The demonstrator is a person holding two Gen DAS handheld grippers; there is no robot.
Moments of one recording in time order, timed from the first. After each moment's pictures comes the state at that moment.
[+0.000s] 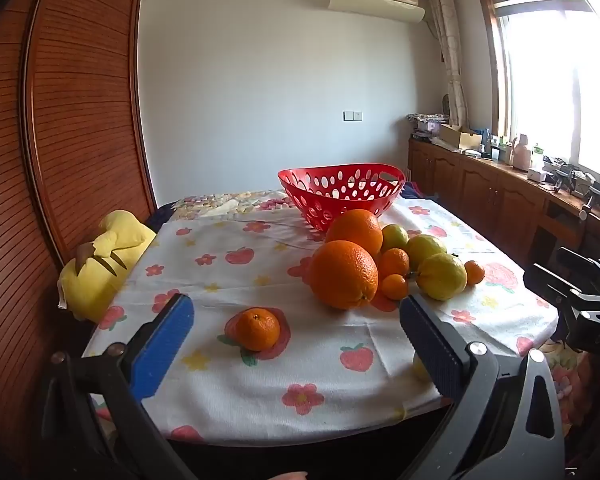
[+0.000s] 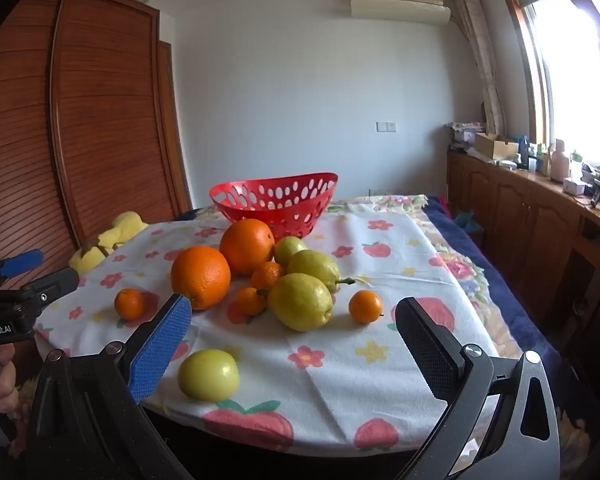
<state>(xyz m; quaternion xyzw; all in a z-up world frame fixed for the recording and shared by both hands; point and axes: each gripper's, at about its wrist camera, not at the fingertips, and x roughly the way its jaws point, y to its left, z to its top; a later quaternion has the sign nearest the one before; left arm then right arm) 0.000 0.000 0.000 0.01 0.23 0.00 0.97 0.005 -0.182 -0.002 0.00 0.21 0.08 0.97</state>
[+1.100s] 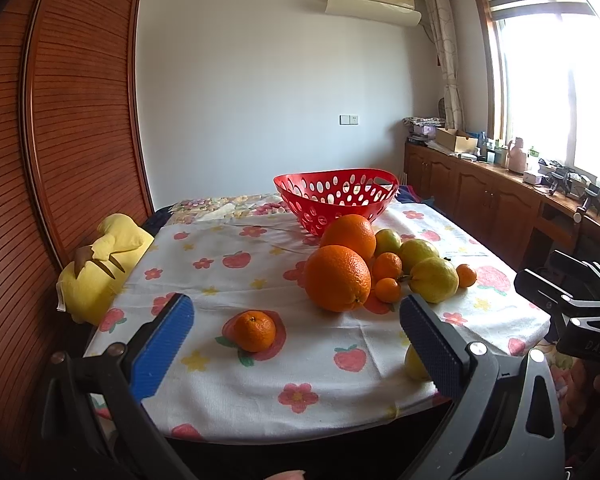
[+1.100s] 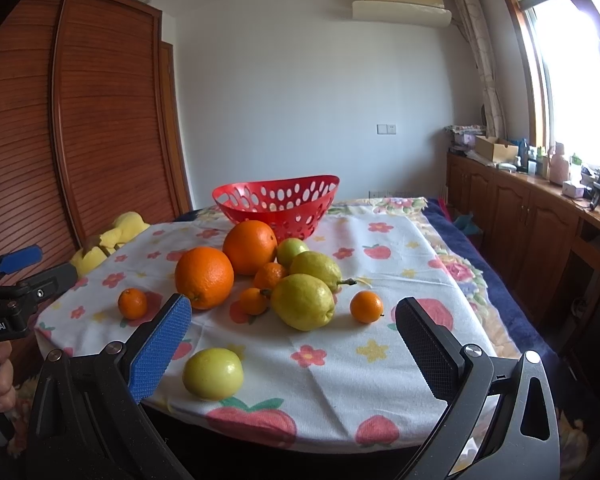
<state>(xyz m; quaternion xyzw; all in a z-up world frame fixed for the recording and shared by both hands) -0.006 -0.004 0.010 0.01 0.22 -0.01 0.97 0.002 -0.179 -0.001 0.00 0.21 0.08 0.97</state>
